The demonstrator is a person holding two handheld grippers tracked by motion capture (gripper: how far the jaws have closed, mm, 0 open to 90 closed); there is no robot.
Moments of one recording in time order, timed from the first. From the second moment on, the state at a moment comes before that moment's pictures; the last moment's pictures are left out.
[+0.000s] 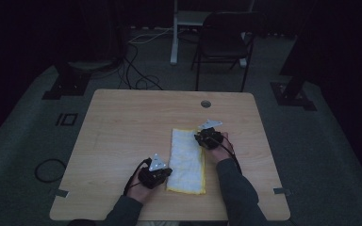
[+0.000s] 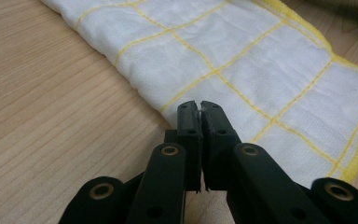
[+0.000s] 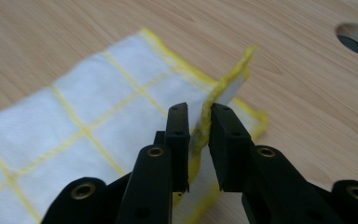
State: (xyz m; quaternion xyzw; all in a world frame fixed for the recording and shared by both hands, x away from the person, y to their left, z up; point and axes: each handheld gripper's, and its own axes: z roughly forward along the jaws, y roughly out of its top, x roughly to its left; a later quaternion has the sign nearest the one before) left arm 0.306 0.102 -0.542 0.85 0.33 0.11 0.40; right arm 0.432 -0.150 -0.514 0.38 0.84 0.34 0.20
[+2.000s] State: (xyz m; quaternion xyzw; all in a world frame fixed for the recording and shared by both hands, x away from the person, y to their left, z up) left arm 0.459 0.069 -0.529 0.80 0.45 0.14 0.37; right arm 0.464 -0.172 -0.532 0.46 0.80 0.35 0.17
